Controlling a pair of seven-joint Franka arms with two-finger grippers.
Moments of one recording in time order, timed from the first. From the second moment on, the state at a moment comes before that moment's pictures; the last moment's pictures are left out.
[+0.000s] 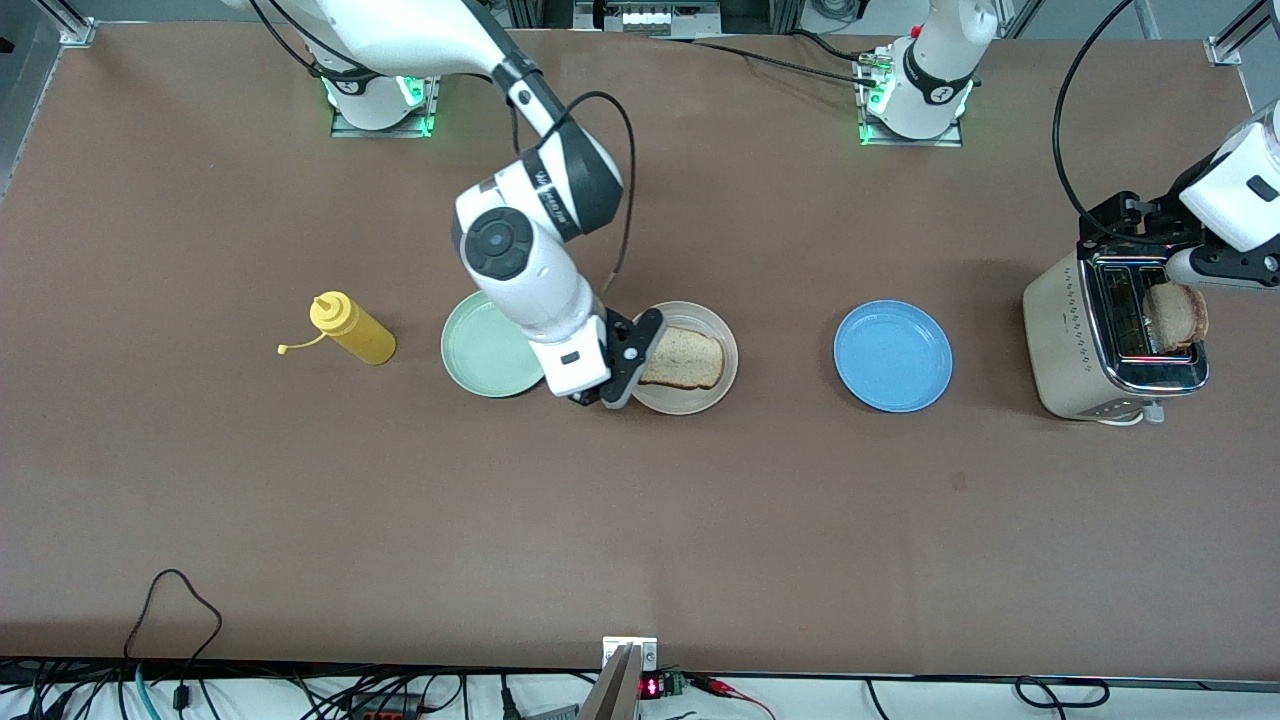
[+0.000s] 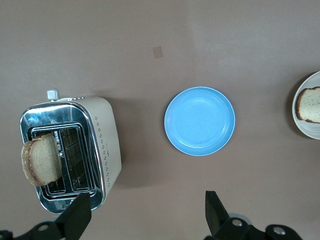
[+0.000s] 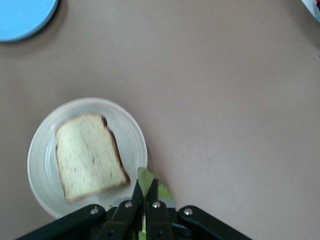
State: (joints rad) left arm -0.06 0.01 0.06 -1.64 0.02 1.57 0.09; right arm 0.81 0.73 -0.20 -1.31 0.36 2.29 -0.58
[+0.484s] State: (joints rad) left arm -0.06 0.01 0.06 -1.64 0.02 1.57 0.09; right arm 0.89 0.82 -0.20 -1.30 0.36 2.43 -0.43
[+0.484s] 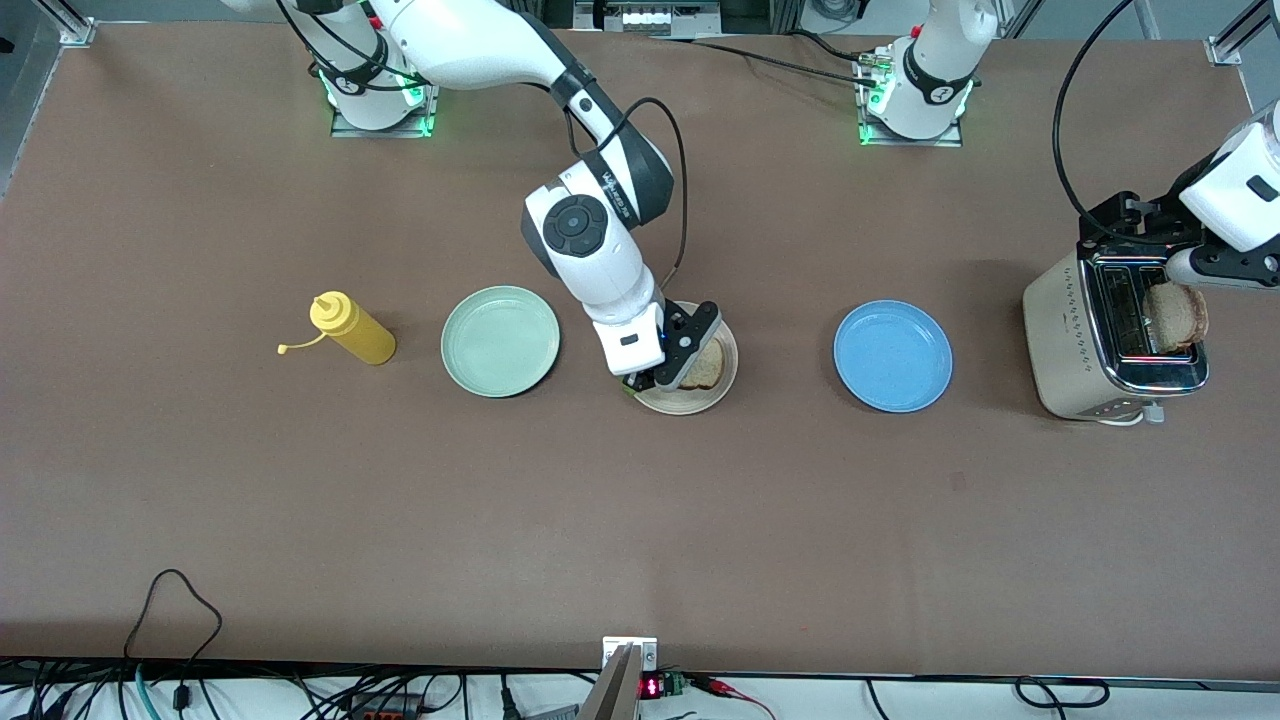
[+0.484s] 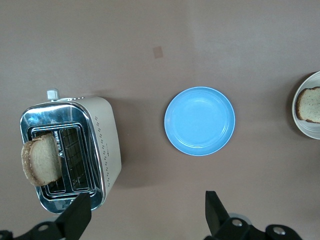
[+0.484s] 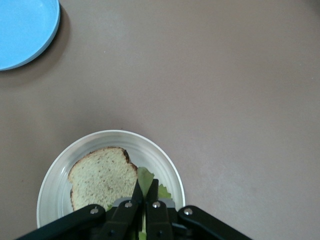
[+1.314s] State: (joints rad) left arm -0.06 0.01 0.06 -1.64 0.02 1.57 0.09; right arm 0.96 0.90 -0.20 -1.28 0.36 2.59 -0.22
